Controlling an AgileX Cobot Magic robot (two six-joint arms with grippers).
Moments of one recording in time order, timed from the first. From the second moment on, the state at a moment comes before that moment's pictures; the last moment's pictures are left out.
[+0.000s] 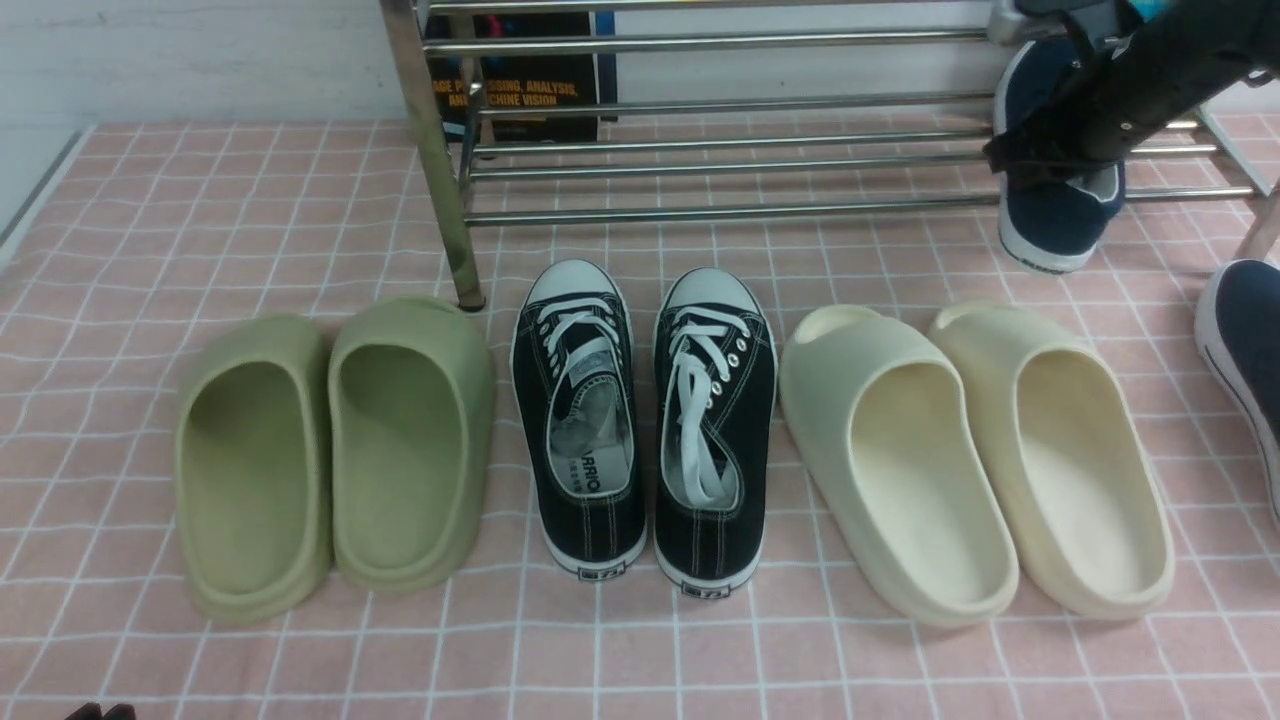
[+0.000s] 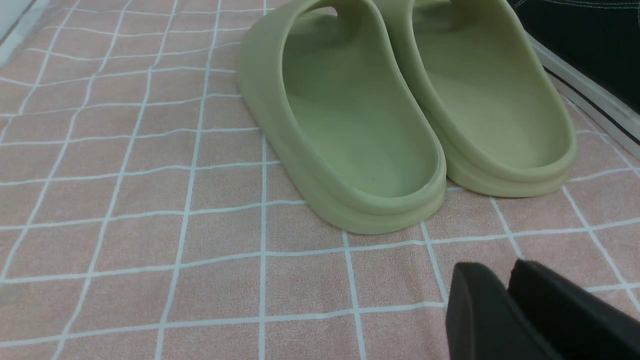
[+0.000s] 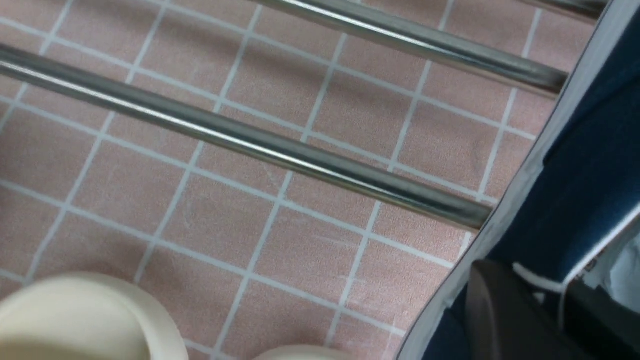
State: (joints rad) right arm 0.03 2.22 -2.06 0.22 0.84 -0.38; left arm -0.10 -0.01 0.02 0.00 0.38 0.04
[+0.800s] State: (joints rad) right arm 0.02 2.19 -2.06 0.21 0.90 -0.51; left arm -0.10 -0.01 0.02 0.00 0.38 0.04
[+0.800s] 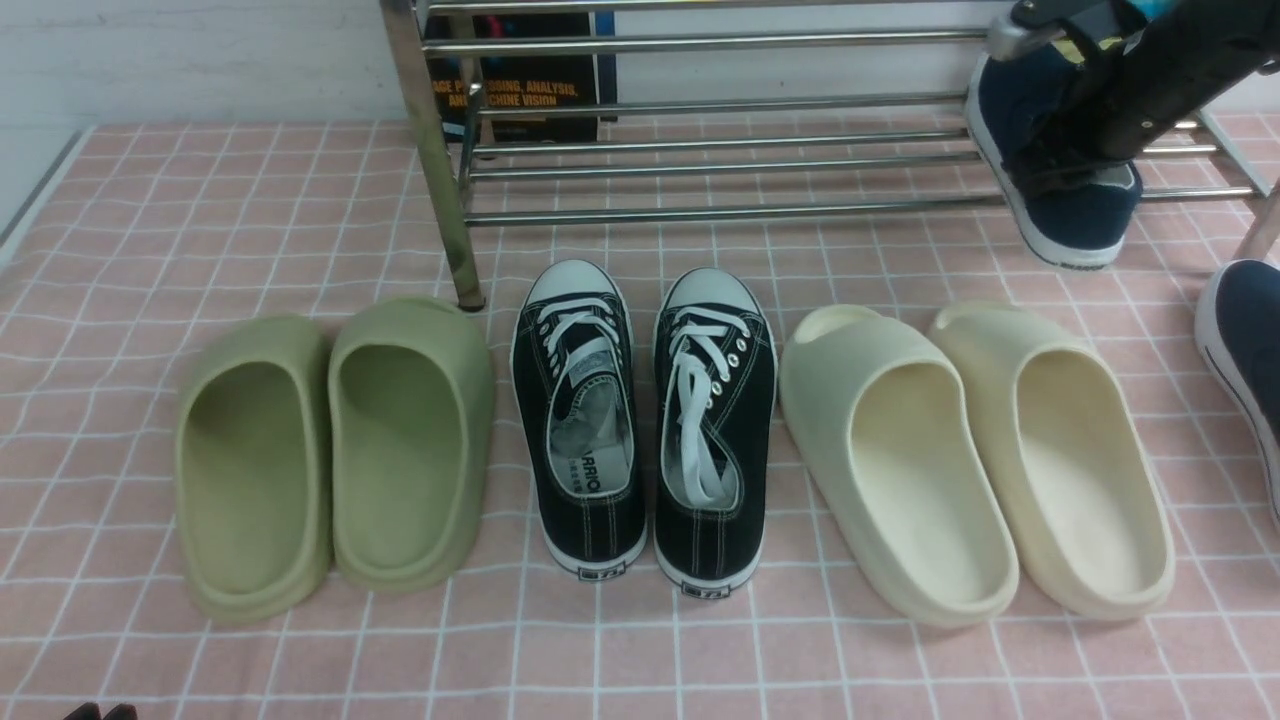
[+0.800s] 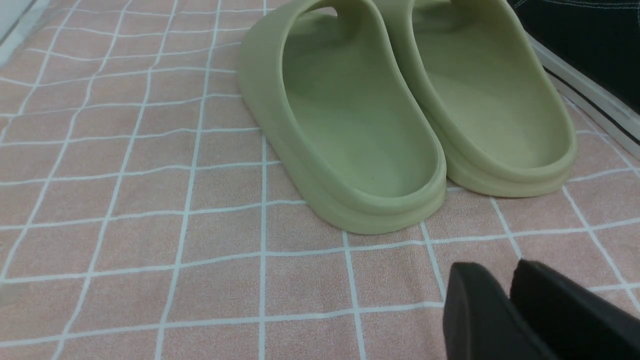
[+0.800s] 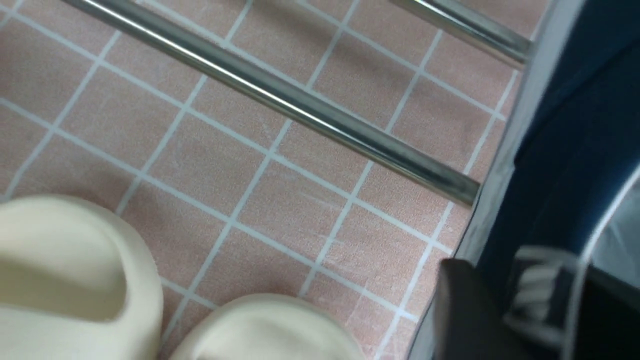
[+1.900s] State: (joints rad) right arm -0.17 1.83 -1.42 -0.07 1.06 0.00; left arm -0.10 -0.01 0.02 0.00 0.38 0.04
